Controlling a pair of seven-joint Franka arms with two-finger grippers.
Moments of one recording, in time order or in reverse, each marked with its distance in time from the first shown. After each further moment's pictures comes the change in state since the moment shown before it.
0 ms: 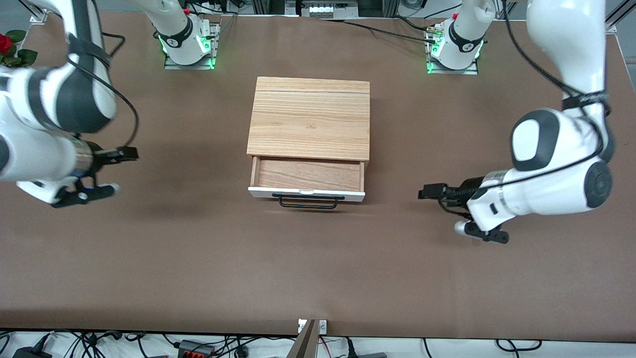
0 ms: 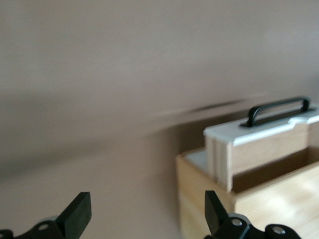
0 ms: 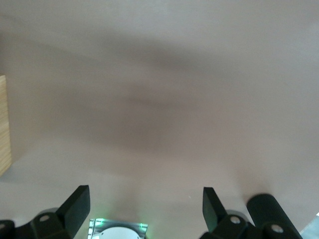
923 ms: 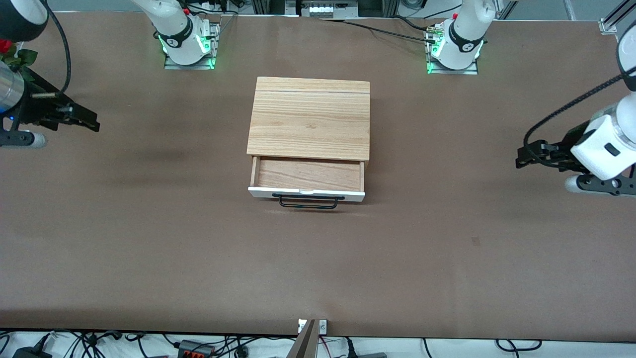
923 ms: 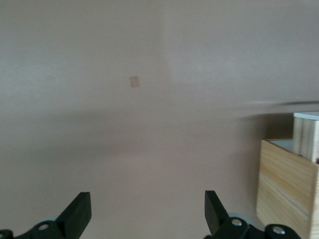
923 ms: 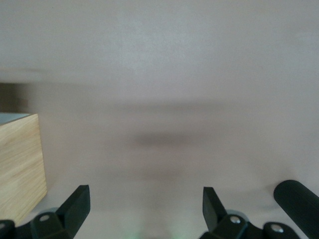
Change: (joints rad) left arm 0.041 -0.232 0.030 -0.022 0.336 -0.130 -0.094; right arm -0.294 -0.374 0.288 -0.329 -0.009 0.185 0.217
